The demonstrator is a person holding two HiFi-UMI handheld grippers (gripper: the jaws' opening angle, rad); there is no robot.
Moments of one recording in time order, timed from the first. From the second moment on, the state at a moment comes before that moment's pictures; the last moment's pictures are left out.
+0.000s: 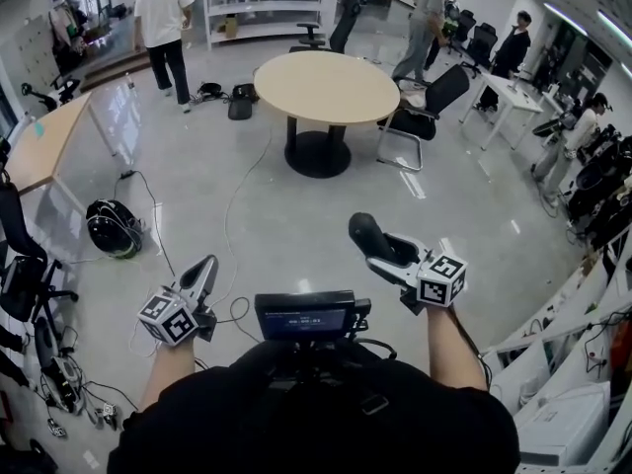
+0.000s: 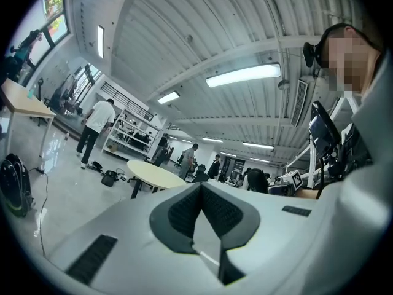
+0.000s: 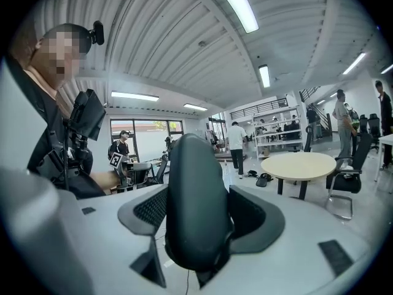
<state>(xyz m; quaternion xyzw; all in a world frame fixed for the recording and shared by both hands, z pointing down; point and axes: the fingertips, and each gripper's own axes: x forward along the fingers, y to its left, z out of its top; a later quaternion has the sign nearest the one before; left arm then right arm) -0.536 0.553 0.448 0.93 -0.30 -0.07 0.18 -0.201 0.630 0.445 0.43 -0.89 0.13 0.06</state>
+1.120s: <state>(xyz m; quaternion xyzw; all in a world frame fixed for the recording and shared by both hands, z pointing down) -0.212 0.445 0.419 0.96 -0.22 -0.04 0.16 0.094 0.560 0.442 0.48 -0.87 0.11 0.04</state>
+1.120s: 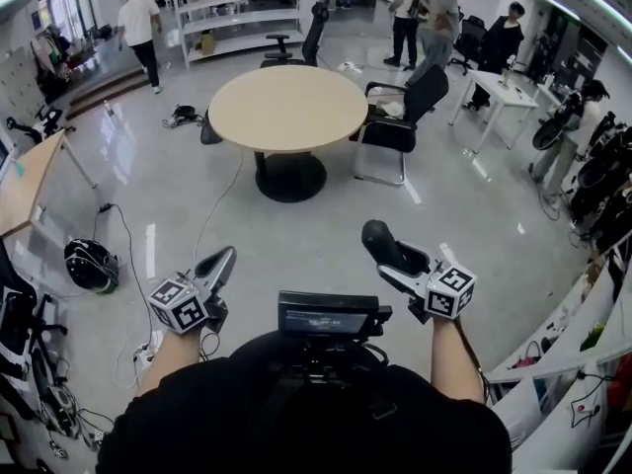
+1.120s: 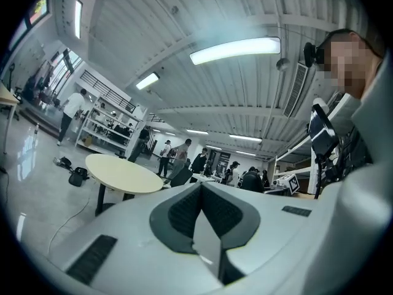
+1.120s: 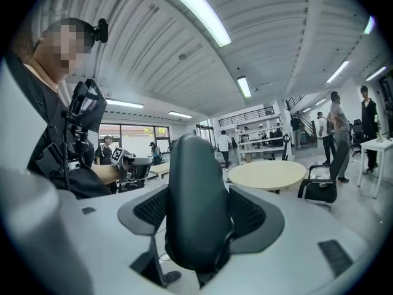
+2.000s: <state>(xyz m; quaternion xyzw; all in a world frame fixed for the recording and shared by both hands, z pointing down) -0.251 0.129 0.407 0.97 -0.16 -0.06 0.16 0.043 0.288 0.412 0.53 -0.84 0.10 0.06</state>
